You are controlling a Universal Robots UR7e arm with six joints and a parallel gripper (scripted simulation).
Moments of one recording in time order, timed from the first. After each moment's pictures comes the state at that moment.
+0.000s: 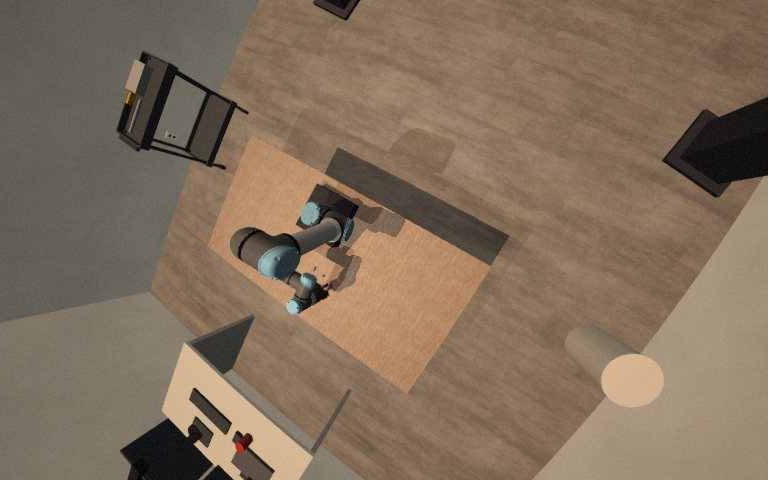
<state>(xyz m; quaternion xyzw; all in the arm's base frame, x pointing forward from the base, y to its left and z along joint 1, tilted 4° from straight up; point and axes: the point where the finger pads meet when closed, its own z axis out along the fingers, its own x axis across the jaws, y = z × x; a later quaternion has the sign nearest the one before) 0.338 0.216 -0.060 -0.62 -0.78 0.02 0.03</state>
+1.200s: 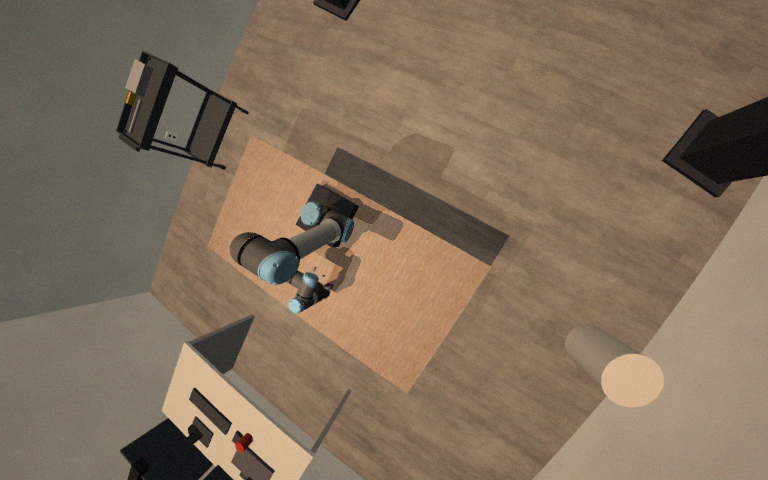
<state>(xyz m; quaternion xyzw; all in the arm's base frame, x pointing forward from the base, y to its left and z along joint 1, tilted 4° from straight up) 0.337 0.216 -0.077 -0.62 -0.78 0.02 0.03</state>
